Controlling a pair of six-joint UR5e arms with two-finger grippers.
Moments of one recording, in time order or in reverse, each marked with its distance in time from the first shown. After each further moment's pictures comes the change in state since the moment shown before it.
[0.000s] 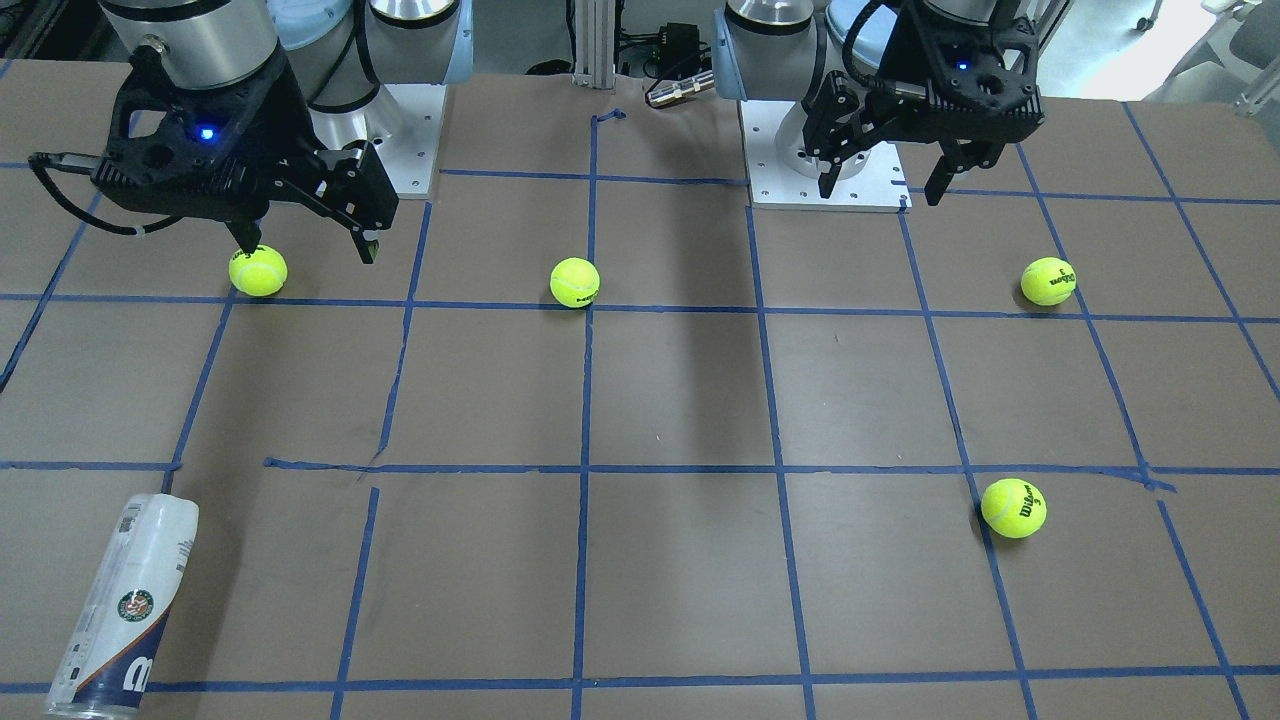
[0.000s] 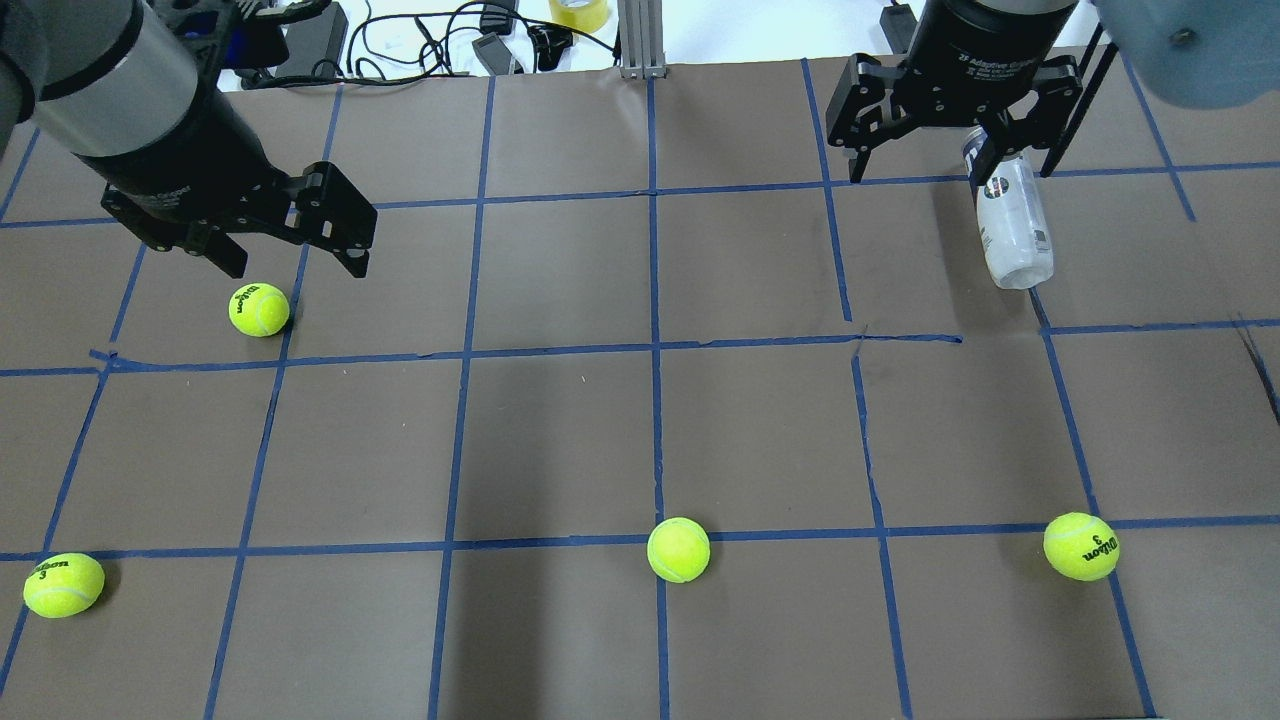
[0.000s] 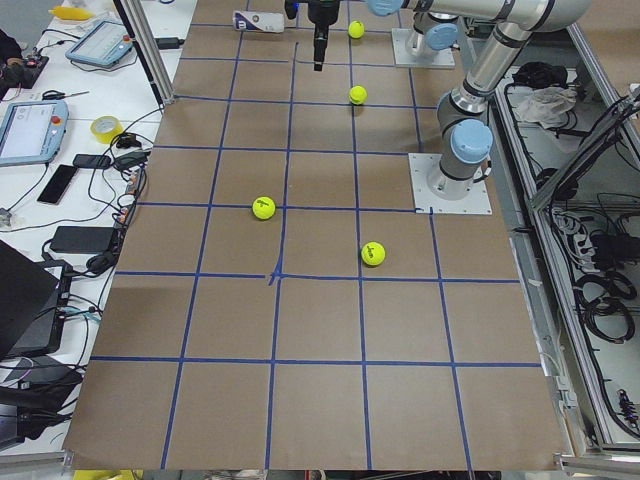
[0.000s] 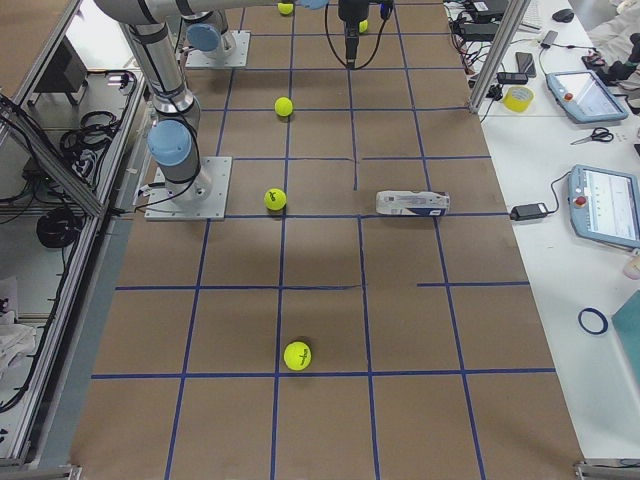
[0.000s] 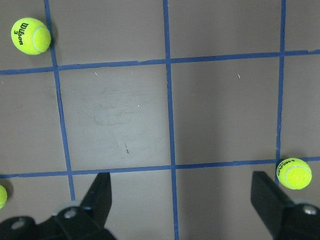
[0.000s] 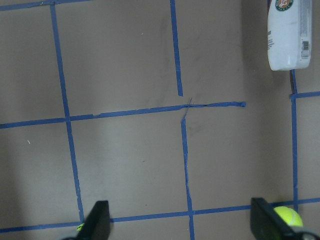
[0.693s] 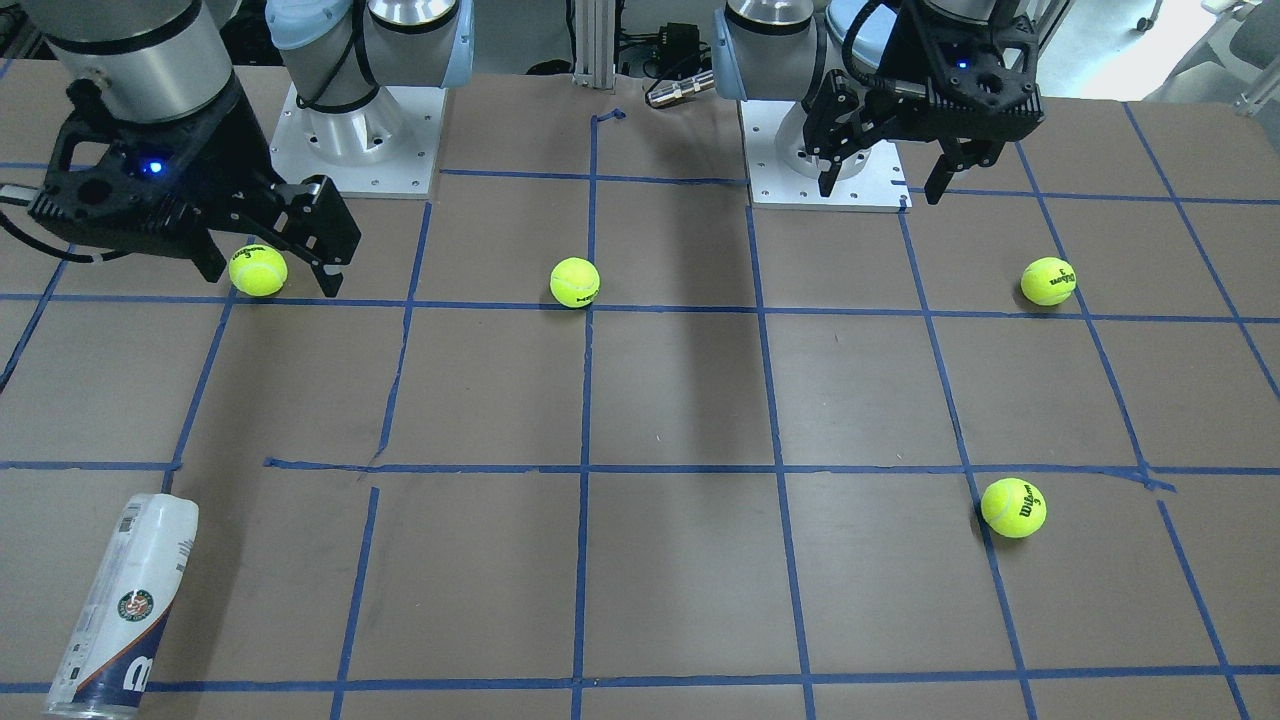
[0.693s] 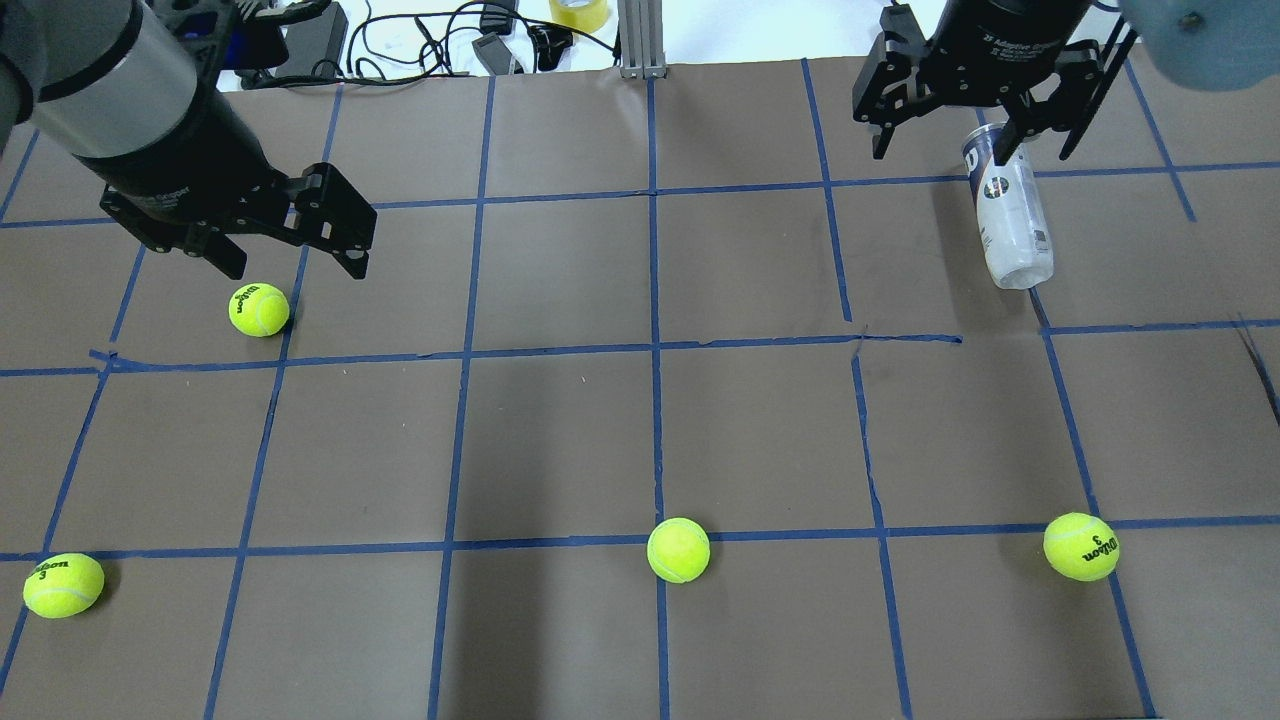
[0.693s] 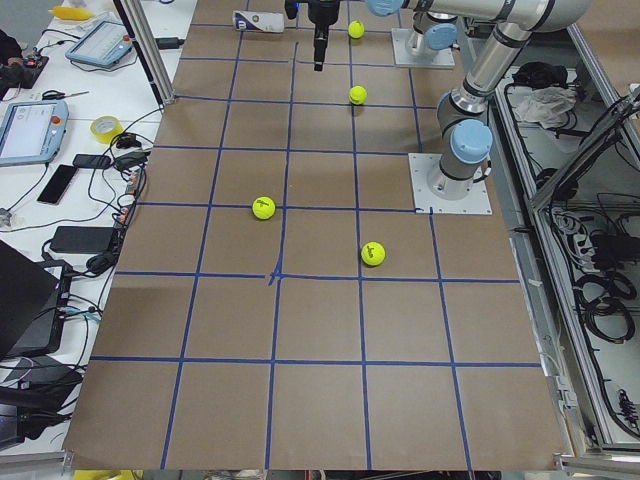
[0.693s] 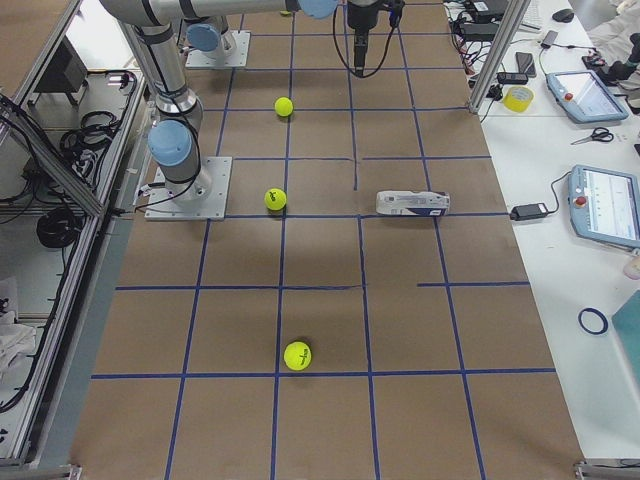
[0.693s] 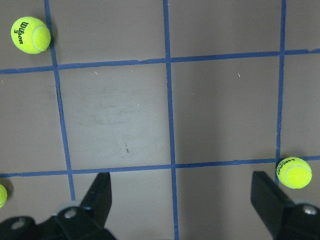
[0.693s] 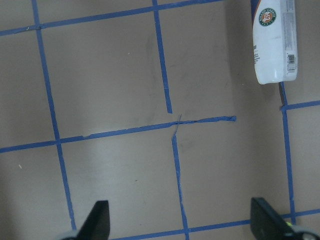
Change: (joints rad) left arm 0.000 0.002 0.000 -0.003 0.001 0.000; right arm -0.075 0.046 -0.012 -0.052 0.001 -0.003
